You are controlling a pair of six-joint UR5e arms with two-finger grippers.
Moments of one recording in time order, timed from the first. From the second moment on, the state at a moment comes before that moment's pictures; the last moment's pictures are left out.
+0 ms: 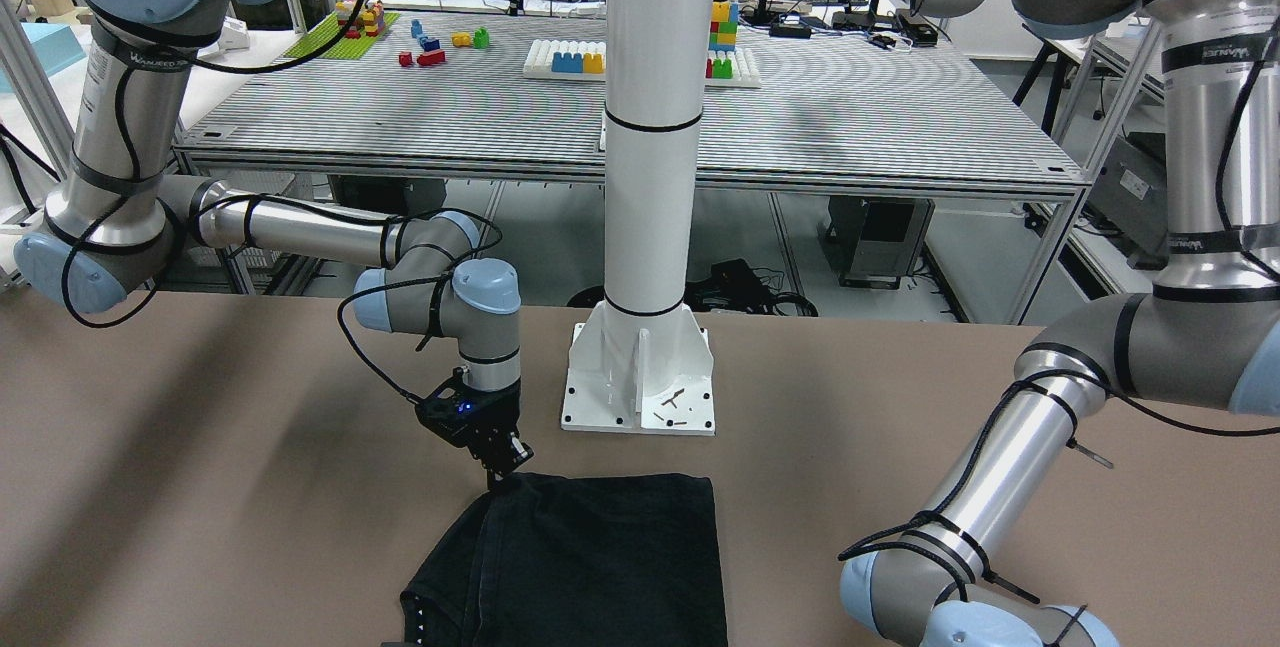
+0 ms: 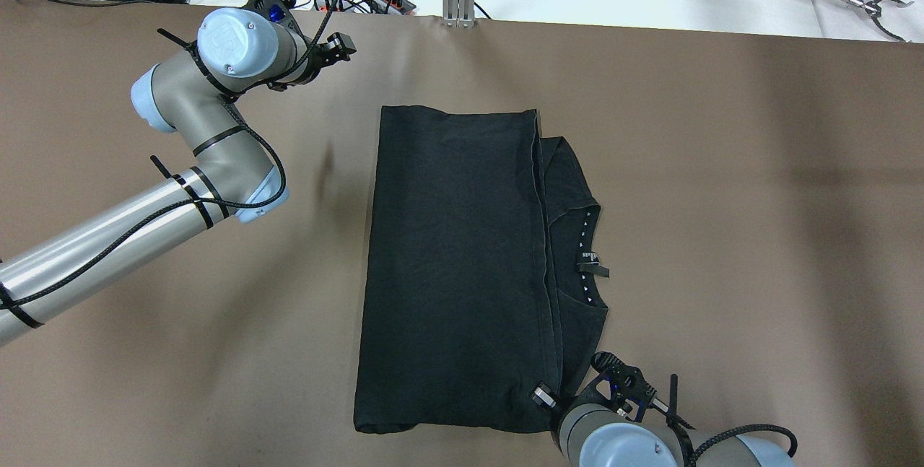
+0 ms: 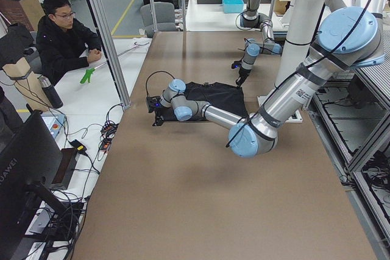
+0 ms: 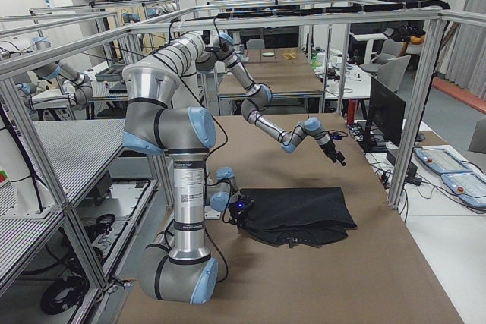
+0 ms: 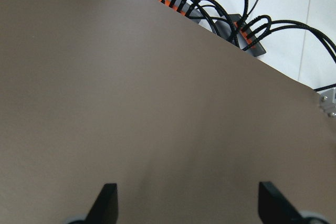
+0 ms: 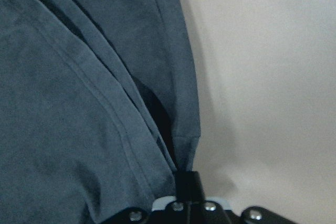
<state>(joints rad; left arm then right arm) -0.88 -2.38 -1.10 -2.27 -1.65 -1.52 0.16 -1.33 2.04 -1.49 1.43 2.14</state>
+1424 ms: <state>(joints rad) -0.12 -1.80 -1.97 -2.07 -1.27 -2.04 0.15 -1.38 2.15 -1.49 1.44 2.14</state>
